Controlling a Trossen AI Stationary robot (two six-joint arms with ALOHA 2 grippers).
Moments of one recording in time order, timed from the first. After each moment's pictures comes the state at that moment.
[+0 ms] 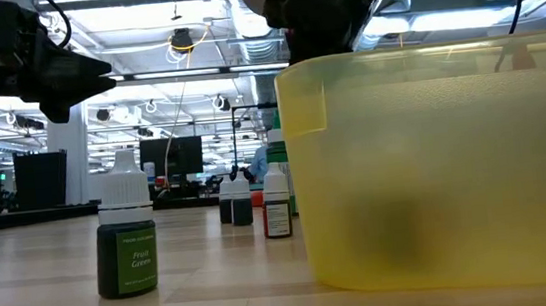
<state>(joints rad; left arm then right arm) -0.20 0.03 0.01 0.09 -0.52 -0.15 0.09 1.76 1.29 -0.49 0.18 0.13</state>
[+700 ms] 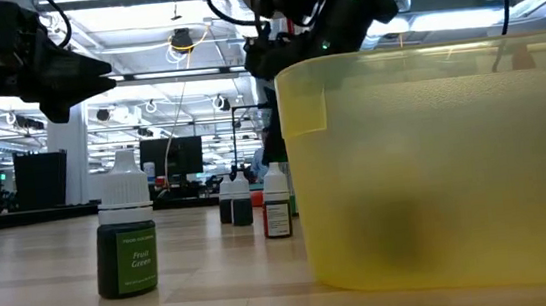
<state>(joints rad) -0.20 0.03 0.01 0.09 -0.52 -0.15 0.08 1.92 1.29 -0.37 0.13 0.18</state>
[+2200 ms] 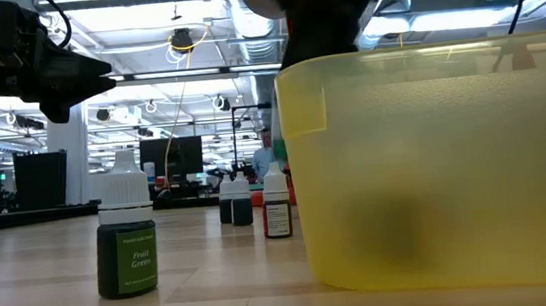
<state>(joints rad) -0.20 0.03 0.01 0.09 -0.52 -0.15 0.12 1.71 1.29 -0.50 0.23 0.39</state>
